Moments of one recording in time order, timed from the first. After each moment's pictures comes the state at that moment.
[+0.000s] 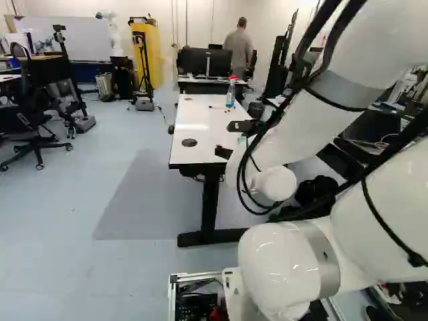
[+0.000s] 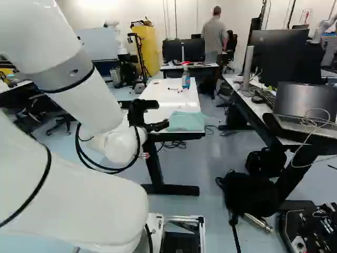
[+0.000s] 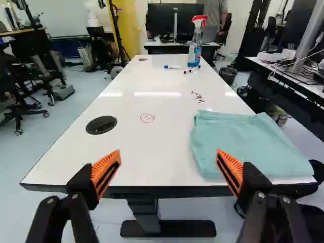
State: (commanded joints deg) arm 0.0 16.0 -5.0 0.0 50.0 0.0
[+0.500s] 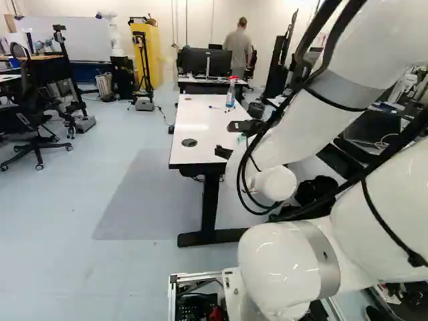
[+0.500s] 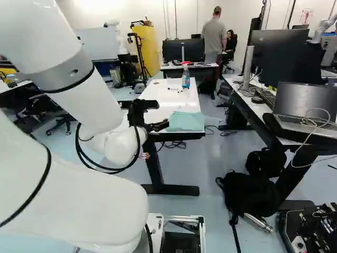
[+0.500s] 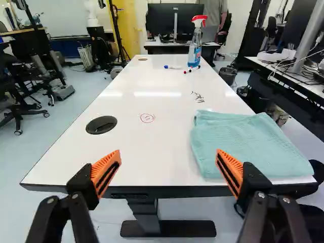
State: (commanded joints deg) arm 0.0 16.0 -5.0 0.0 50.0 0.0
